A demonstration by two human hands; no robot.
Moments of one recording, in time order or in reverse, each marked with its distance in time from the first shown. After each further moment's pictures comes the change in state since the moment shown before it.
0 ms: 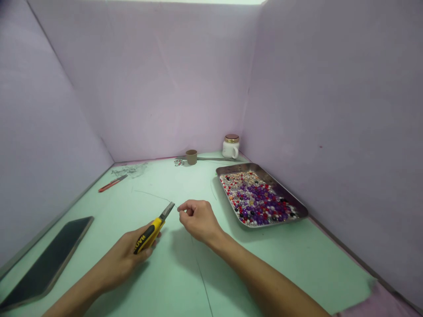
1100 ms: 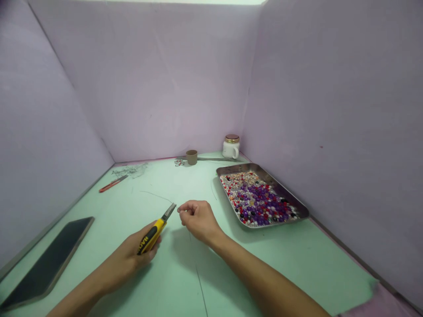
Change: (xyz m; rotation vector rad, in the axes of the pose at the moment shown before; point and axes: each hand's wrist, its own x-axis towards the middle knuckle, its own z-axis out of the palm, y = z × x) left_hand 0.002 -0.005 0.004 -0.067 -0.034 -0.015; right_hand 0.000 -0.008 0.001 0.164 -0.037 0.156
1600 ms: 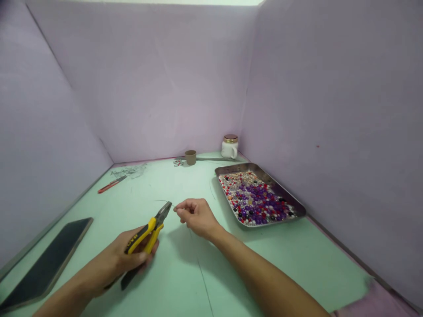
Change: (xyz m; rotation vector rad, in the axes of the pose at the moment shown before) left_hand -0.006 0.007 -0.010 -0.265 -0.159 0.002; right_hand 0.004 0.000 -0.007 0.128 -0.129 -0.037
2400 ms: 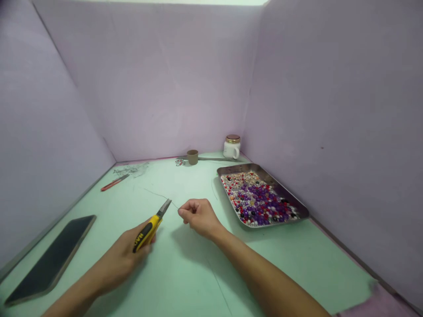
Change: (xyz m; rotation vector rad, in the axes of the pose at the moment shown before) left_hand 0.002 -0.005 0.003 0.369 0.229 0.016; right_hand 0.003 0.007 0.001 -0.077 0.032 0.024
